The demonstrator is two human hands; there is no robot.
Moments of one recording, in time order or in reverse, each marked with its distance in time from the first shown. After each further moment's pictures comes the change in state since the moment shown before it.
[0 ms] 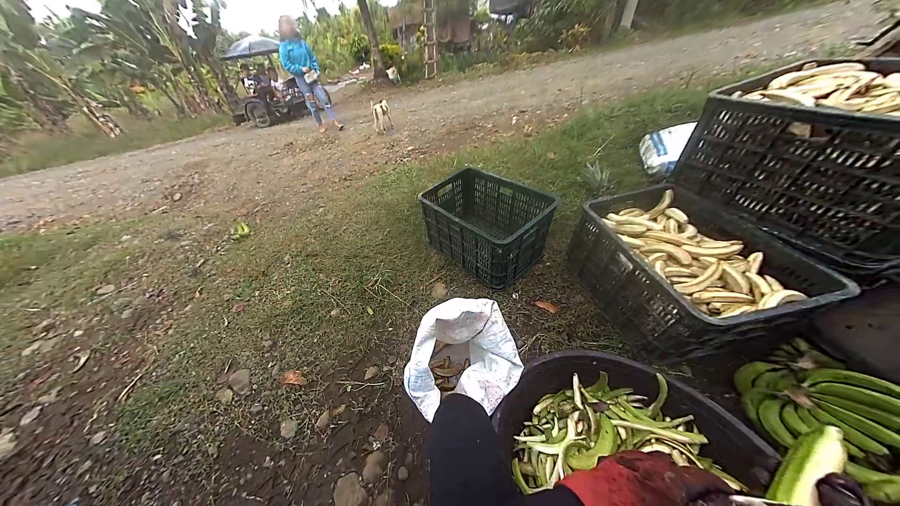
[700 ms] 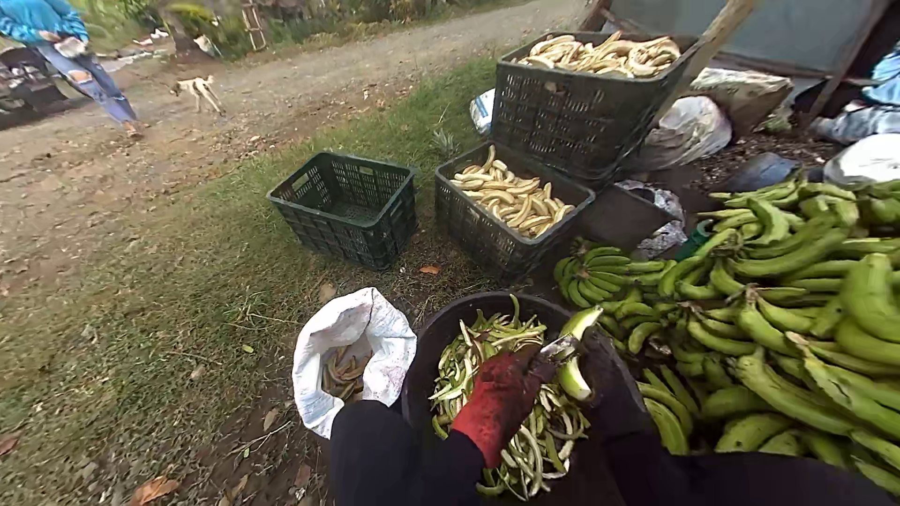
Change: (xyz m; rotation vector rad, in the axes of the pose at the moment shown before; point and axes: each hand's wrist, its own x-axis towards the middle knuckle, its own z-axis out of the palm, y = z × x) left_hand 0.021 0.000 0.003 0.107 0.136 -0.196; right_hand 0.011 0.020 -0.013 -0.103 0.053 0.077
